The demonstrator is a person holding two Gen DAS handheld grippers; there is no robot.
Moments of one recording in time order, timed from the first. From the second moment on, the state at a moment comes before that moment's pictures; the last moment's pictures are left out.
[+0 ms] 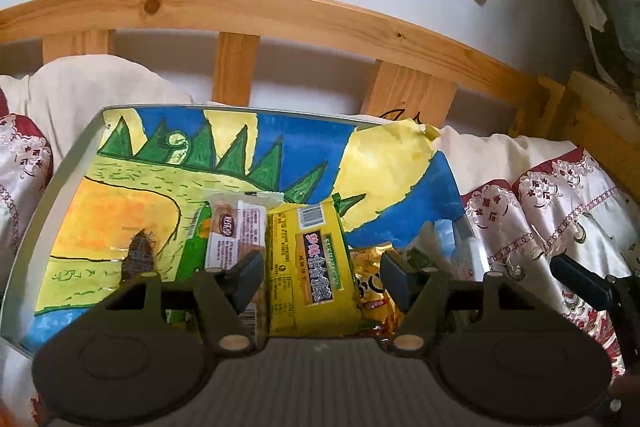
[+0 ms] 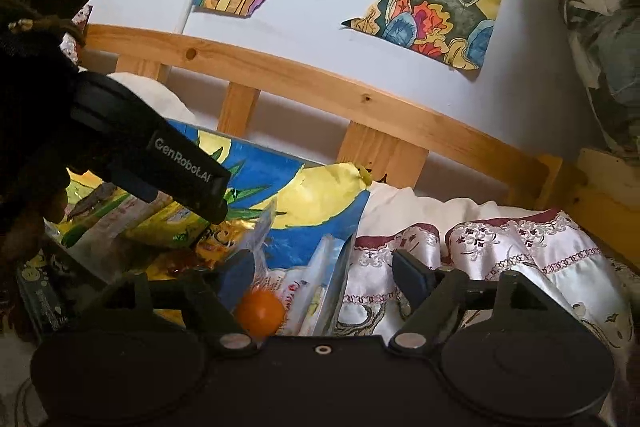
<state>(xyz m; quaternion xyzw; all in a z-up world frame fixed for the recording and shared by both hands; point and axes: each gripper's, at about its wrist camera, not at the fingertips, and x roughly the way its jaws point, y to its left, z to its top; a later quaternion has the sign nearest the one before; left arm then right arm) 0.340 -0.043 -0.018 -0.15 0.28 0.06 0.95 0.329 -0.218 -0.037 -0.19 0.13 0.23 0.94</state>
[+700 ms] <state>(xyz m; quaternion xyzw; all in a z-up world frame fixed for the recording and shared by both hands) 0.271 -0.008 0.016 -0.16 0.24 0.10 0.95 0.295 -0.216 -0.003 -0.13 0.12 0.25 0.95</state>
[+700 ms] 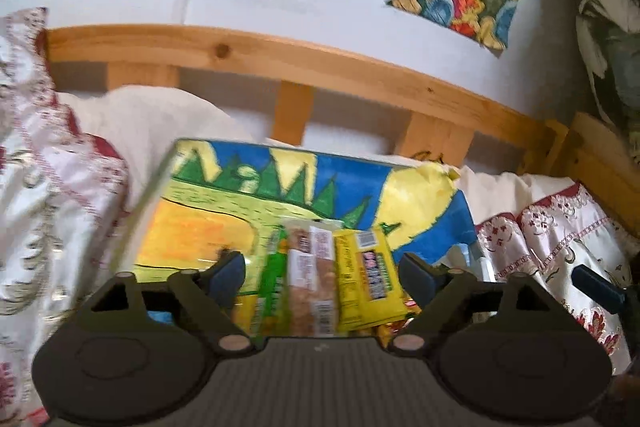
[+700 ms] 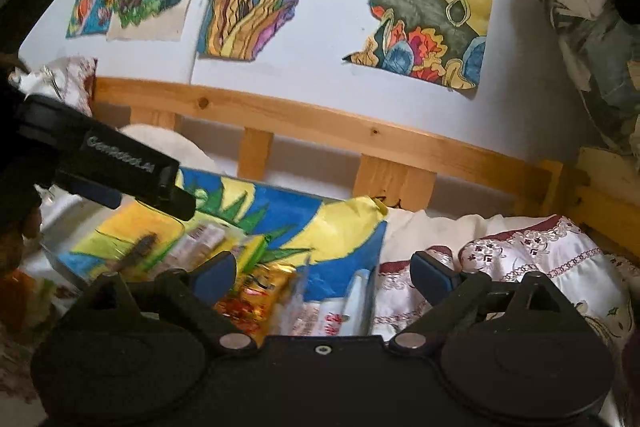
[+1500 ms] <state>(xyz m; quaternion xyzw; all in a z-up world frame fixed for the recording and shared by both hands) 0.122 0.010 0.012 -0.10 0.23 0.22 0.94 0.211 -0.219 0.020 -0.06 0.15 0.27 0.95</state>
